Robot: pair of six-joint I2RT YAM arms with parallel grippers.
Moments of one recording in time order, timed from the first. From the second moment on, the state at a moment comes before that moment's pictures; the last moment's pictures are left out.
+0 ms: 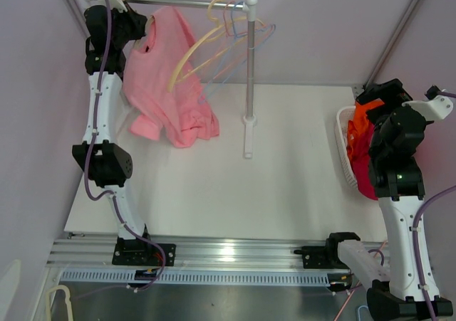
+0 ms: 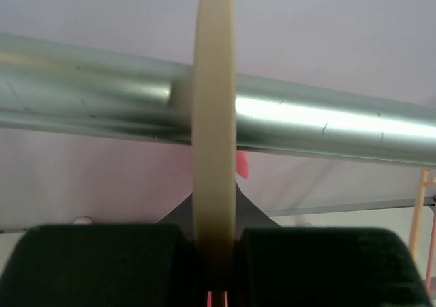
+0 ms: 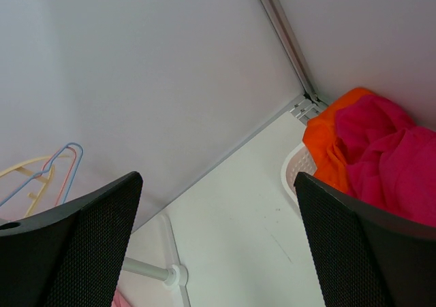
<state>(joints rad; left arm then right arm) 0.06 2.03 2.32 -0.25 0.27 -0.25 0.05 0.89 1.24 -0.33 0.50 0.55</state>
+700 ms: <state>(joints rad) 0.04 1.91 2.39 -0.37 0.17 -0.25 0.13 0.88 1.22 -0.33 0.50 0.53</state>
